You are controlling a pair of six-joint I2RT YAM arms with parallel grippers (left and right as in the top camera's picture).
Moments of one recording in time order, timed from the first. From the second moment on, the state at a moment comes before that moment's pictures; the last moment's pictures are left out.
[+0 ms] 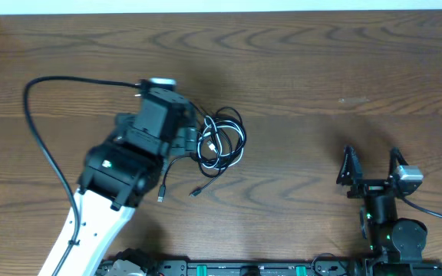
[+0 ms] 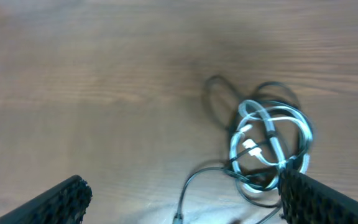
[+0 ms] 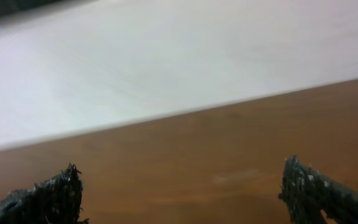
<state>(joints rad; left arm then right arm) -0.44 1.17 1.28 -1.06 -0.38 -0.34 0.00 0.01 0.01 0.09 -0.06 0.28</state>
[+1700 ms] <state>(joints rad) -0.21 1.17 1.28 -1.18 -0.37 -0.41 0.44 1.57 1.04 -0.40 -0.38 0.18</state>
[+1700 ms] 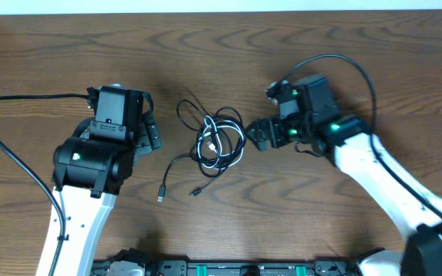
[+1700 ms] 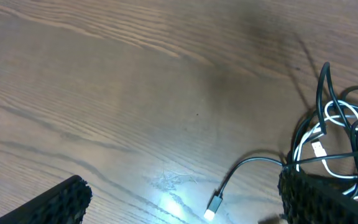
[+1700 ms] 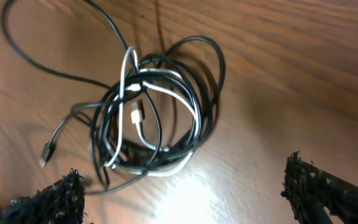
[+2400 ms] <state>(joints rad) -0.21 1.17 1.28 -1.18 -0.37 -0.41 0.56 1.89 1.05 -0.21 -0.24 0.25</state>
